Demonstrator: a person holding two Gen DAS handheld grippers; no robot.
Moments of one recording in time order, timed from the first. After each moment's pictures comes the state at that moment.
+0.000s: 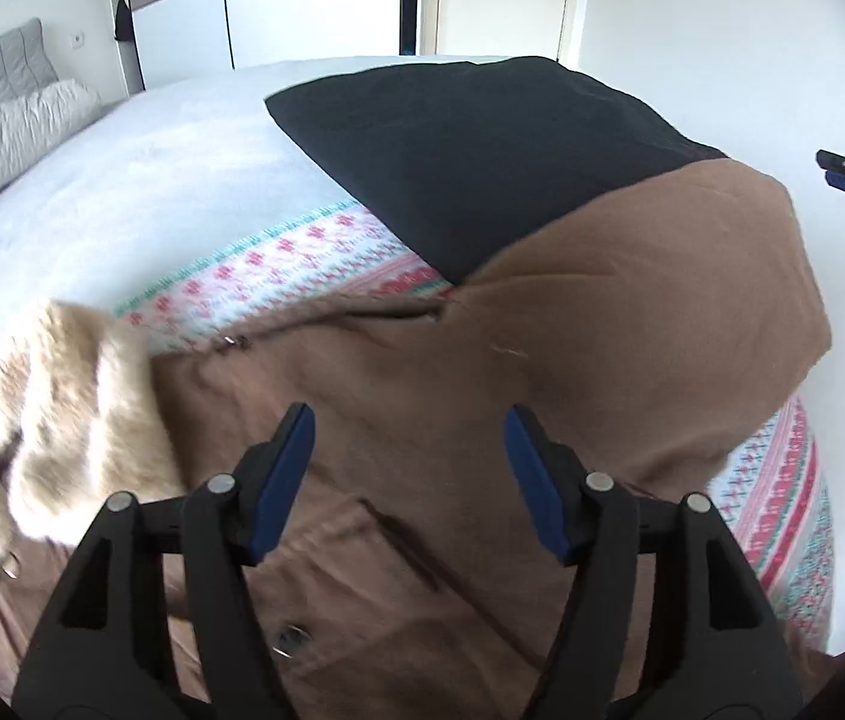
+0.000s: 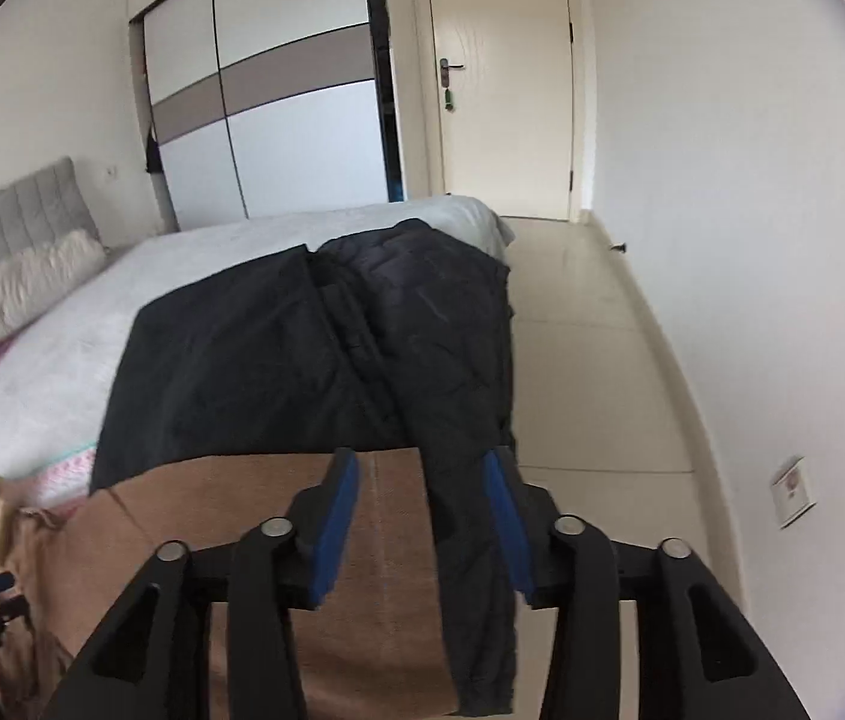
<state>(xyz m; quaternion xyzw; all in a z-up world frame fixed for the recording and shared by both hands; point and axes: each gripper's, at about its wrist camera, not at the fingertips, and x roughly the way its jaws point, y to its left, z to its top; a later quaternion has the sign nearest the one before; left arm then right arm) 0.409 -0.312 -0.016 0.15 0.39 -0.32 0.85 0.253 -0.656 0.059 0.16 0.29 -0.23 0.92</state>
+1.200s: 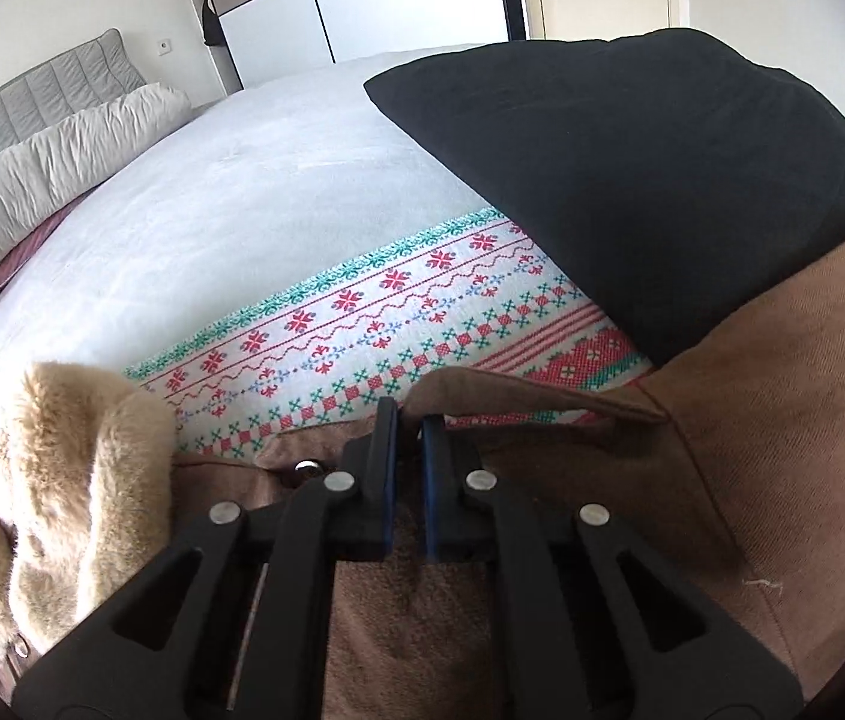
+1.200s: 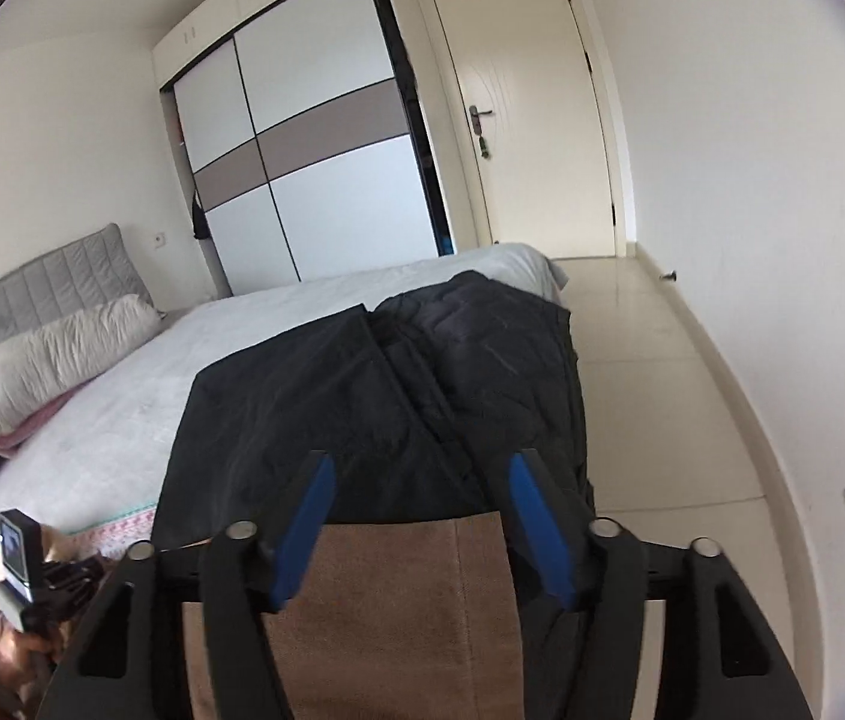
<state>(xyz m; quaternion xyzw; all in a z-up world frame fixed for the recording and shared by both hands) 0.473 -0.352 -0.069 0.18 0.37 -0.18 0.89 0.263 -0.660 0.048 0.19 0.22 -0.21 0.93</state>
